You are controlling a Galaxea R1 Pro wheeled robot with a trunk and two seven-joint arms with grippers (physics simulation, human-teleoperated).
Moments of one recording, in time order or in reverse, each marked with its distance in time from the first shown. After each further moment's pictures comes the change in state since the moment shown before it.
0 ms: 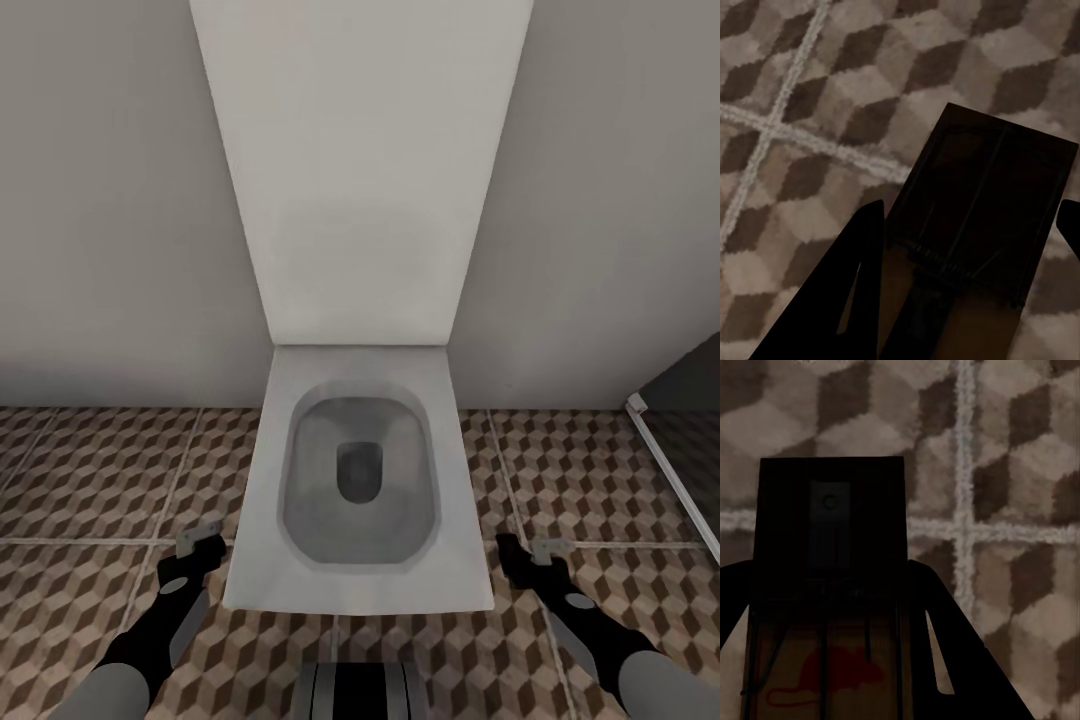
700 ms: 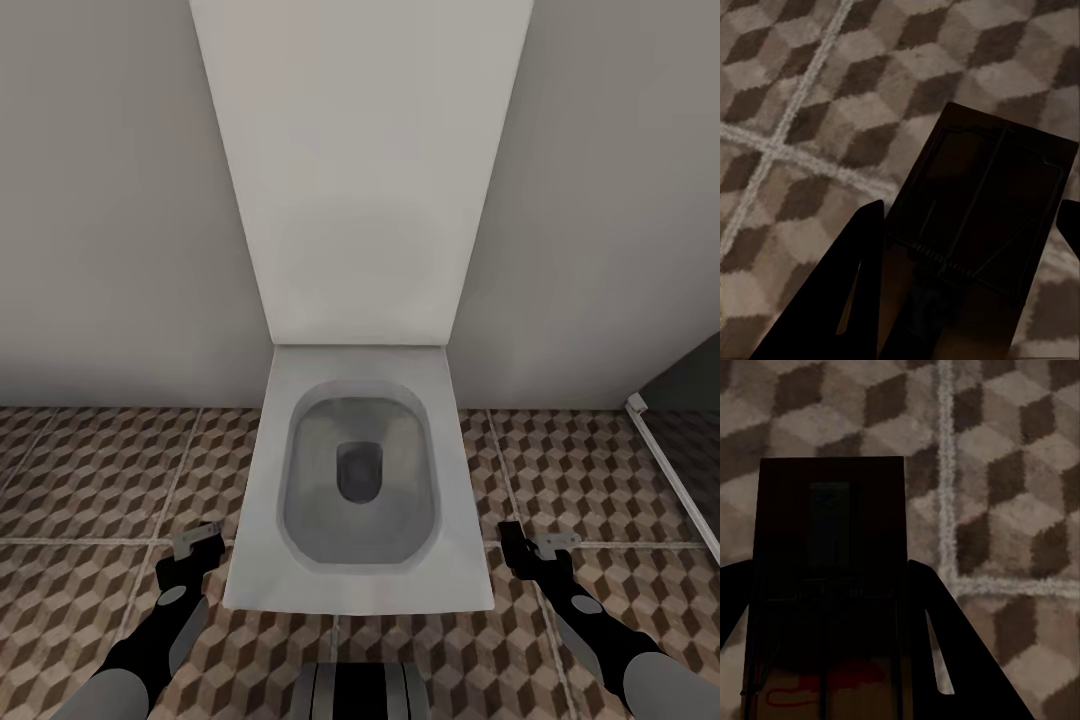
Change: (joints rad) left arm 0.008 -0.001 0.000 0.028 0.000 -0.120 -0.013; right arm 0.002 -0.011 0.001 0.003 -0.005 -0.133 0.004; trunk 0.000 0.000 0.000
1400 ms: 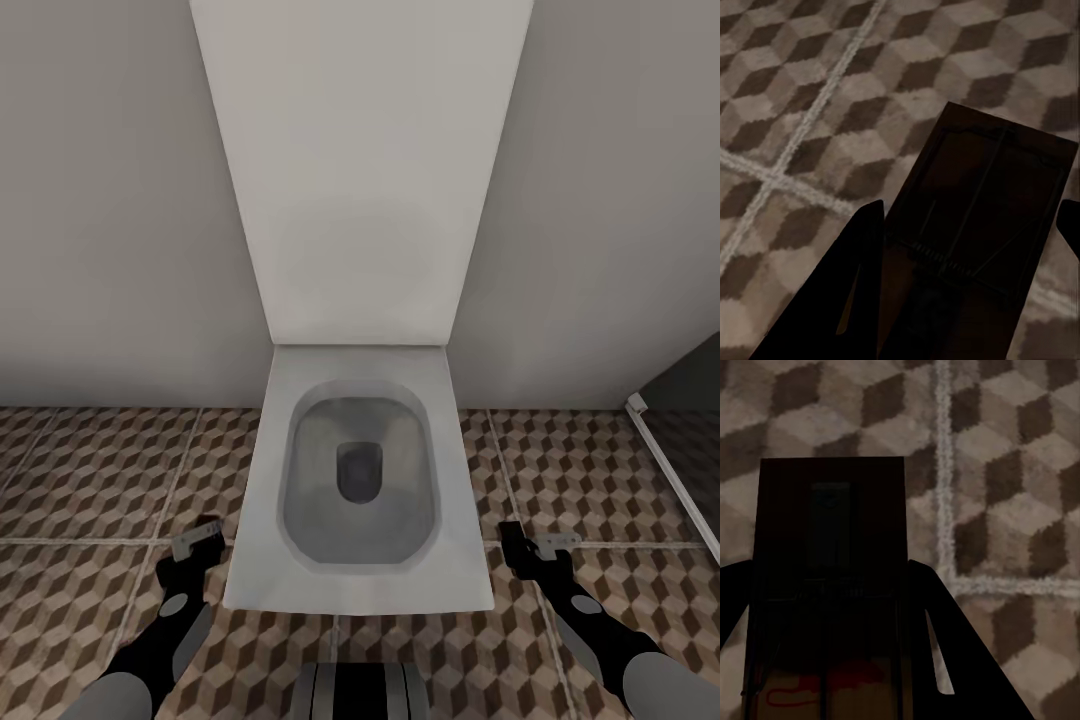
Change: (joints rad) left arm 0.000 -0.011 -0.004 0.040 0.007 -0.162 0.004; right arm 0.000 0.001 0.000 0.000 -0.001 0.000 -0.007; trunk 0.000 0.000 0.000
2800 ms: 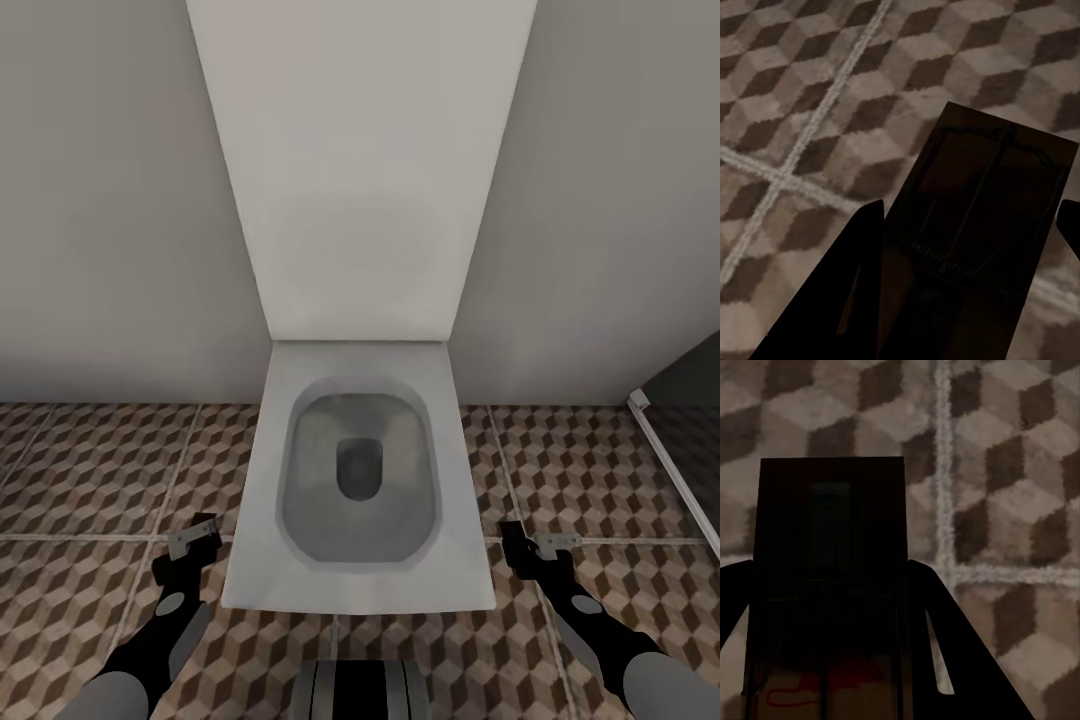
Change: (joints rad) left arm 0.000 0.011 0.001 -0.006 -0.005 -0.005 0.000; right arm 0.000 -0.001 -0.002 0.000 0.000 -0.001 -0.005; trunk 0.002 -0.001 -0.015
